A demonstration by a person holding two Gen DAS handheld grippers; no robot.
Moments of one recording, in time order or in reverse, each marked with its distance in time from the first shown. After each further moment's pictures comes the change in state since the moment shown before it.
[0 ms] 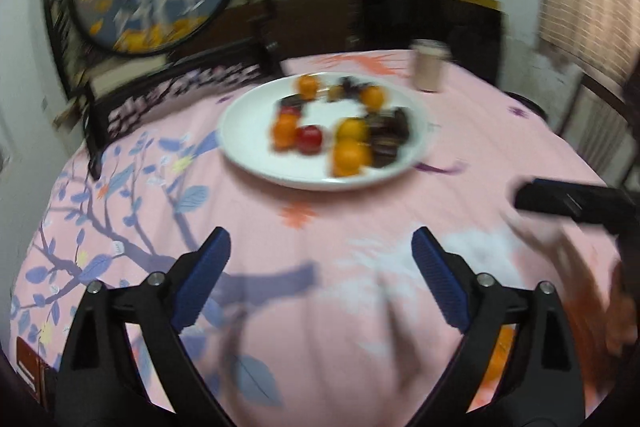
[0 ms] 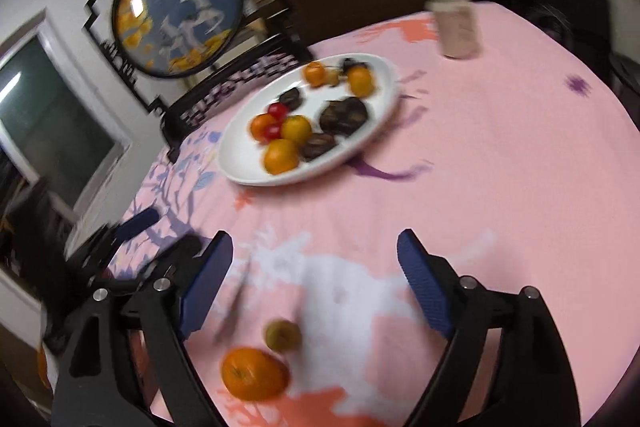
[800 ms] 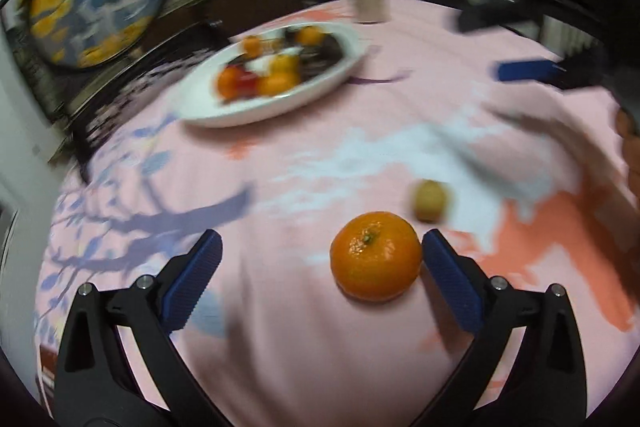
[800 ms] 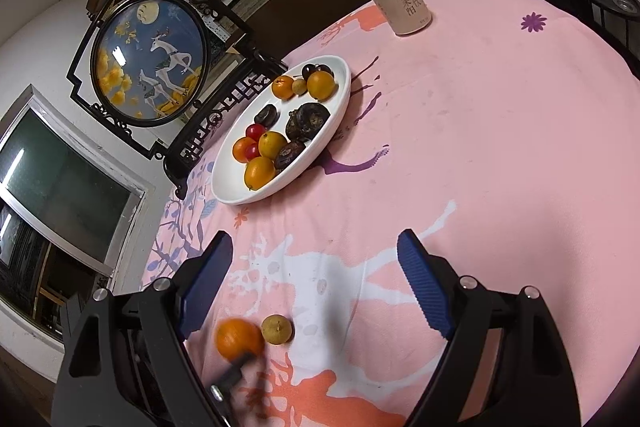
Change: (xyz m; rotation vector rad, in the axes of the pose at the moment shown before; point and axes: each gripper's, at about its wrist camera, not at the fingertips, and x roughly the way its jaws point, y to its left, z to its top) left arm 0.008 -0.039 -0.041 0.168 0.142 0.046; right arm -0.008 -0.028 0.004 0.159 0.003 0.072
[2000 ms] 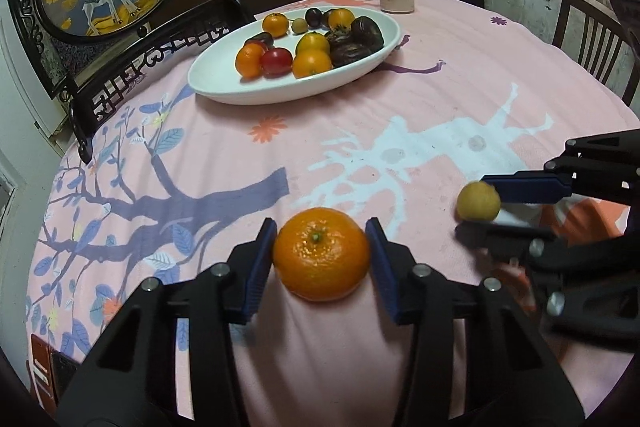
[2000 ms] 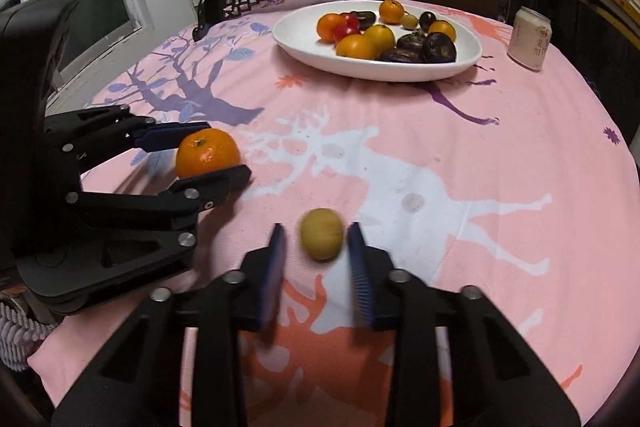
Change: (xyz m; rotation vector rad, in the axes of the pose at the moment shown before) left arm 0.013 0.019 0.000 -0.040 0.035 -0.015; right arm 0.055 0.077 -0.089 -0.604 0.165 -0.195
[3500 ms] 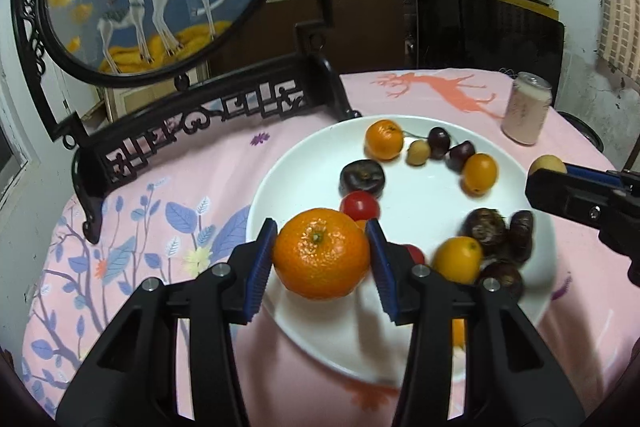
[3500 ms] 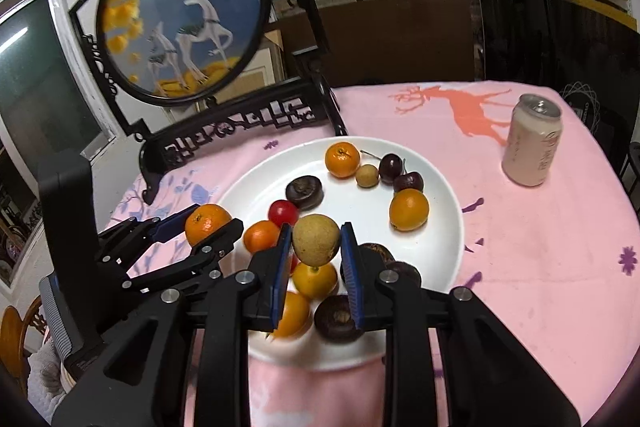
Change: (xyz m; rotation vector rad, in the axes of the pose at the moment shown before) left arm 0.088 0.103 0.144 -0.249 -0.117 0.122; right arm 0.044 -0.081 0.183 0.195 -0.185 0.026
